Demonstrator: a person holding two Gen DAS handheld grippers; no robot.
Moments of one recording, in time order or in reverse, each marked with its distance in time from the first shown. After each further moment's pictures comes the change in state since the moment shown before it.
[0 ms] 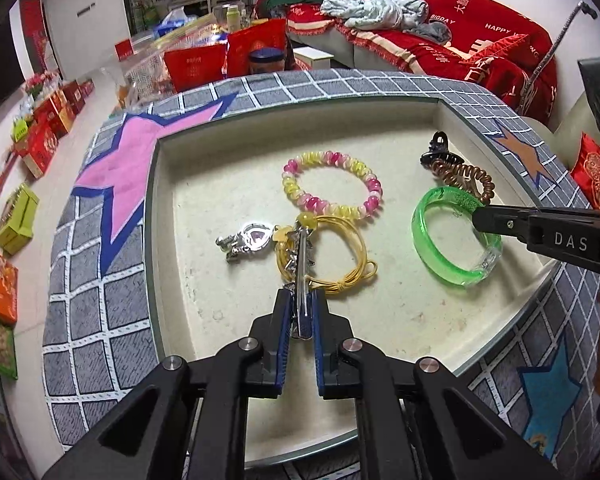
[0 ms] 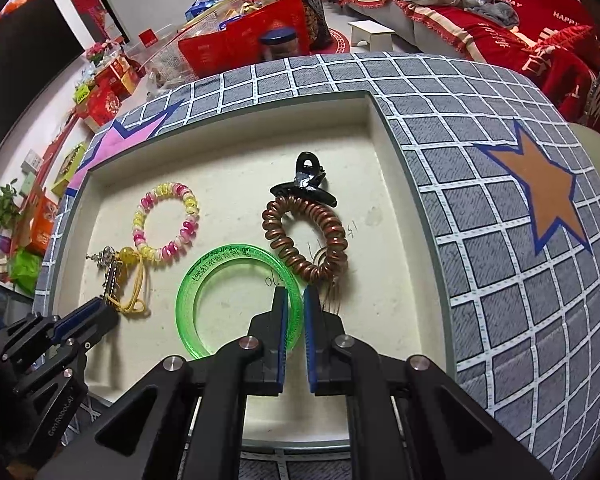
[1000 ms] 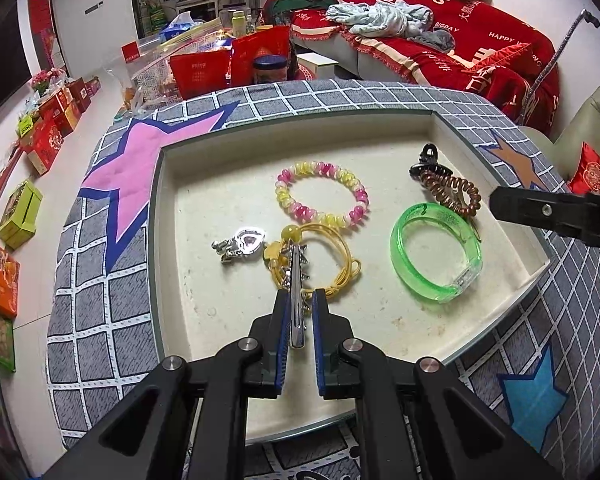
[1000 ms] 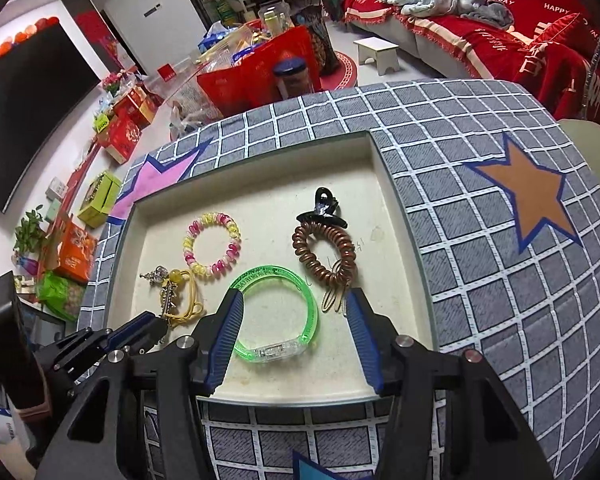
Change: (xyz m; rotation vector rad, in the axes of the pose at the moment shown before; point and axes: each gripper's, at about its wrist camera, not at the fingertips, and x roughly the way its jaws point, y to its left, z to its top) left arm -0.015 -0.006 0.003 -0.034 -0.017 -0.002; right arm -0.051 -0.005 -0.004 0.061 -0.093 0.100
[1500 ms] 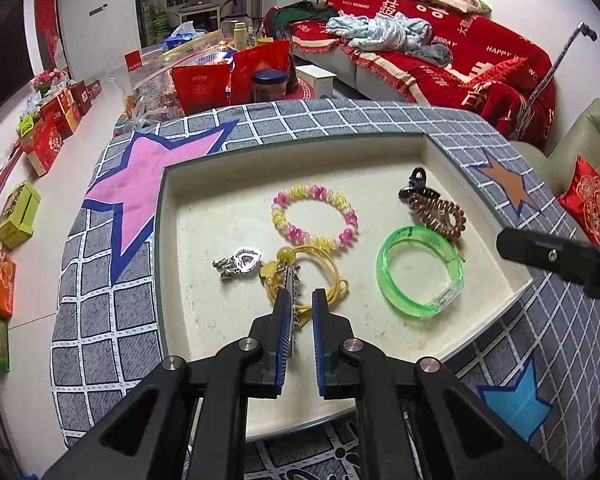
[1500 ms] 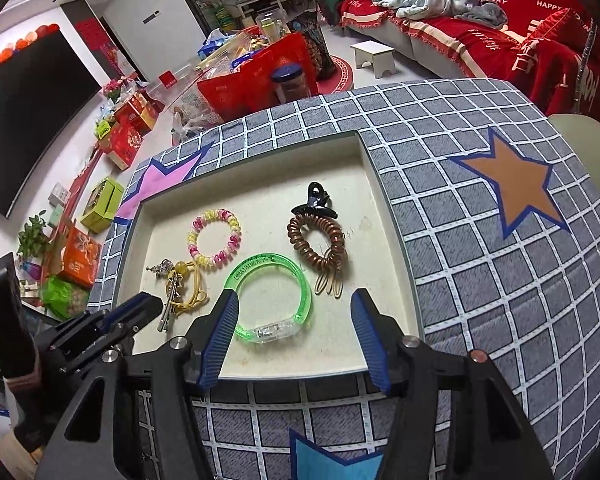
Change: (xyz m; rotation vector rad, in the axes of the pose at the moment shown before) left arm -0.017 0.000 0.008 -0.024 -0.042 -0.021; right arm -0.016 -0.008 -0.012 0.020 -0.016 0.012
